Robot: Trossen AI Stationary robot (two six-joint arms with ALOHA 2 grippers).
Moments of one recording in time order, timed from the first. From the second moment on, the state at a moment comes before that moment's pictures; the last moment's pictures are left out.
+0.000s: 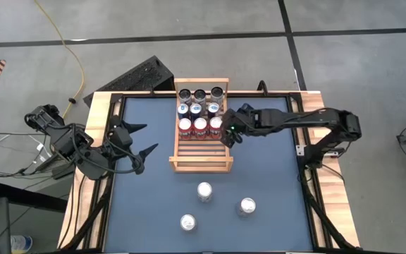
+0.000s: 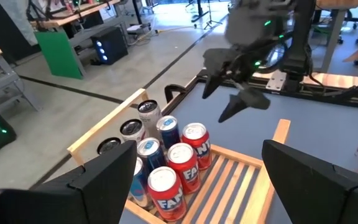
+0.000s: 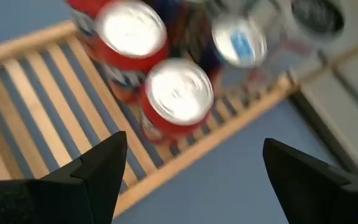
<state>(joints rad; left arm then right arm) -0.62 1.08 1.33 -0.80 -1.14 -0.37 -0.11 1.53 1.27 -0.73 0.44 0.31</state>
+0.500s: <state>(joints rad) -0.62 1.08 1.33 -0.80 -1.17 -0.36 -0.11 1.64 1.27 -0.54 0.42 -0.03</state>
